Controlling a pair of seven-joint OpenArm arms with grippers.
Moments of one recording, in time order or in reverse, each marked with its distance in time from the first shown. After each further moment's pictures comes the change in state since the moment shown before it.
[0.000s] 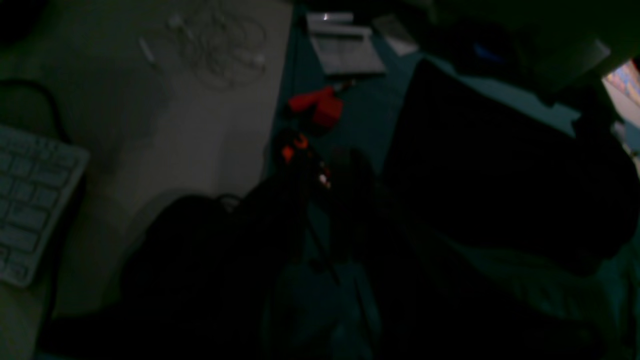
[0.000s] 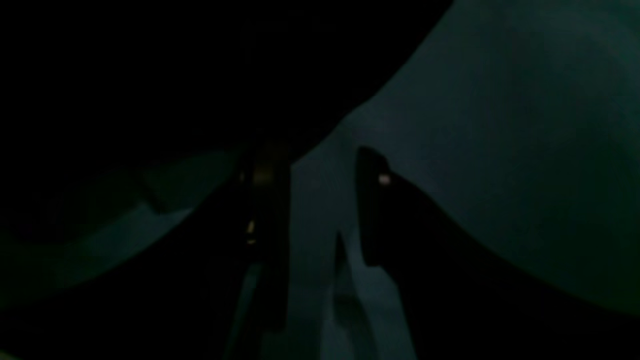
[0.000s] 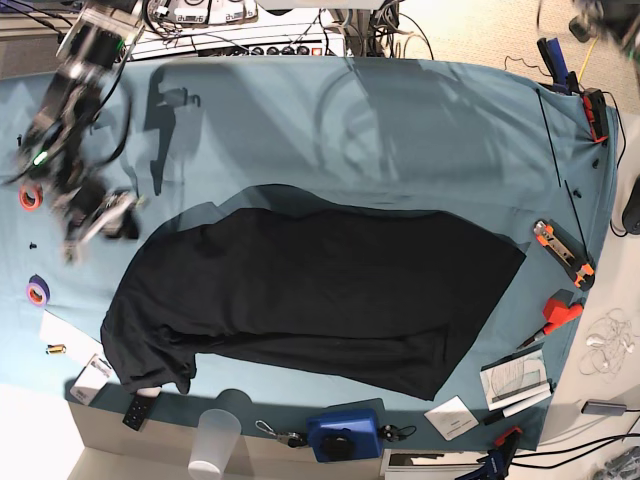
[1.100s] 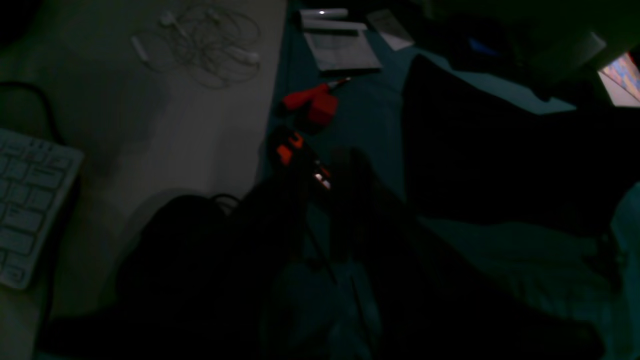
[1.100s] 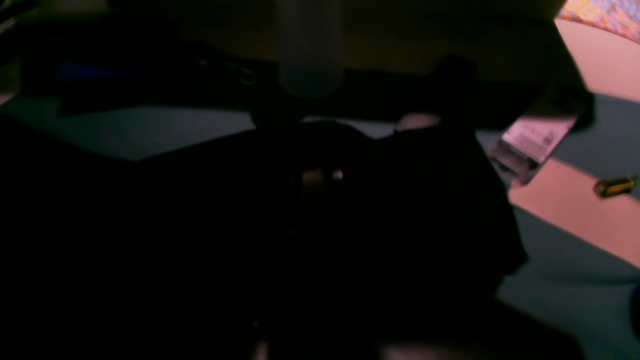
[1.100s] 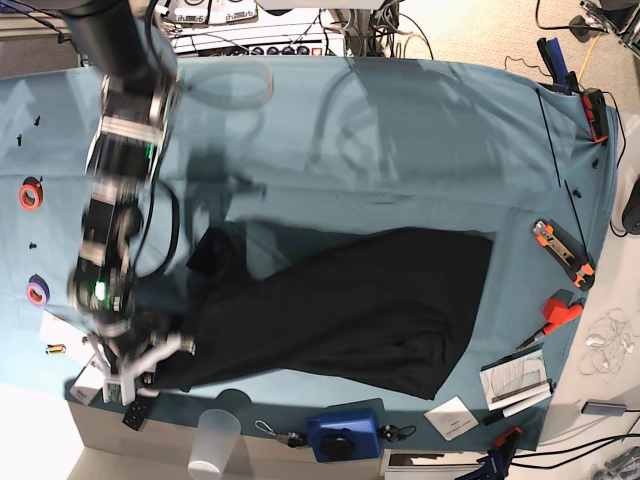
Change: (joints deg) left arm 0.2 0.0 0.1 0.6 -1.0 0.0 -0.3; right arm 33.3 -2.7 -17.9 -23.7 -15.8 -12.7 17.5
